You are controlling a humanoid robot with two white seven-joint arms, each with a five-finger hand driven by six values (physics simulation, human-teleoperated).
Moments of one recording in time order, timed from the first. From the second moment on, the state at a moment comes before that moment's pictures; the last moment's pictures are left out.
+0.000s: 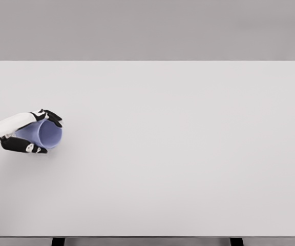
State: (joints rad) left arm -0.19 1.02 -0.45 -1.52 0.19 -0.50 -0.36; right arm 0.00 0.00 -0.07 -0.01 0.08 -0.06 0.08
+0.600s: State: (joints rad) left arm -0.29 0.92 -0.46 -1.39 0.92 -0.39 -0.61; right arm 0.00 0.00 -0.07 -0.01 0.08 -0.06 0.08
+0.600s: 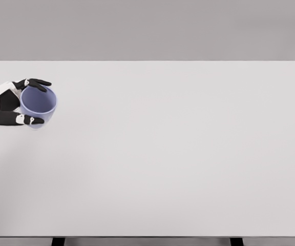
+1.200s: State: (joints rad) left arm -0.37 0.63 -0.46 -1.19 0.93 -0.16 -0.61; right arm 0.00 0.00 -0.07 -0.01 0.08 -0.06 0.08
